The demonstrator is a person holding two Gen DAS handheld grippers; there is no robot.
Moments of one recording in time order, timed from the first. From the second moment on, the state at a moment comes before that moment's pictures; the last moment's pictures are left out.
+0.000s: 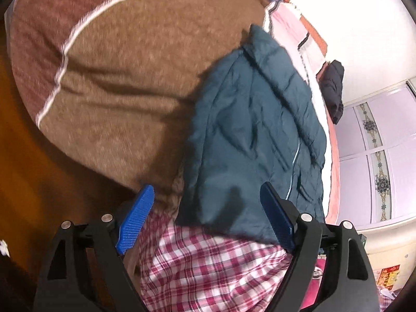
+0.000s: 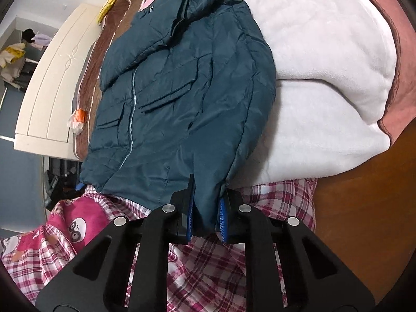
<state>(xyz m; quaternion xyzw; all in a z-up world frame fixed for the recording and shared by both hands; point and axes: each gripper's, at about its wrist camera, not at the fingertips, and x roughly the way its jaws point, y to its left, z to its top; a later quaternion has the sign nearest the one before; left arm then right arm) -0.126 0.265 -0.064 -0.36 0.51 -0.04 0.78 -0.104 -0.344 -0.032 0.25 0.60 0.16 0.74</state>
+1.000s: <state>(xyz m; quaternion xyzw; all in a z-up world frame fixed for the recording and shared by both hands) -0.010 0.217 0.088 -0.28 0.34 -0.14 0.89 0.009 -0.363 0.079 0.27 0.45 0.18 0.83</state>
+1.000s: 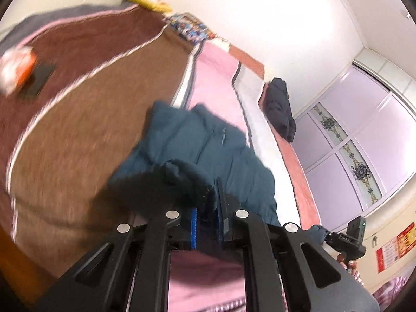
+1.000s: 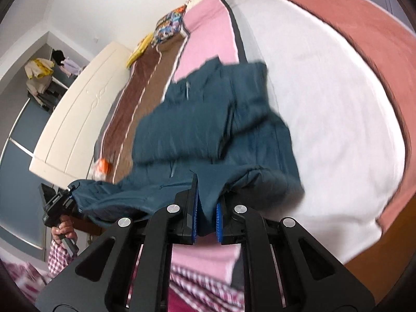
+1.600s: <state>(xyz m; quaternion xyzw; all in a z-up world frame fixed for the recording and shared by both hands) 0.233 0.202 0.140 -0.26 0.33 -0.10 0.90 0.263 -0.375 0.115 0.30 0.40 0.13 0.86</state>
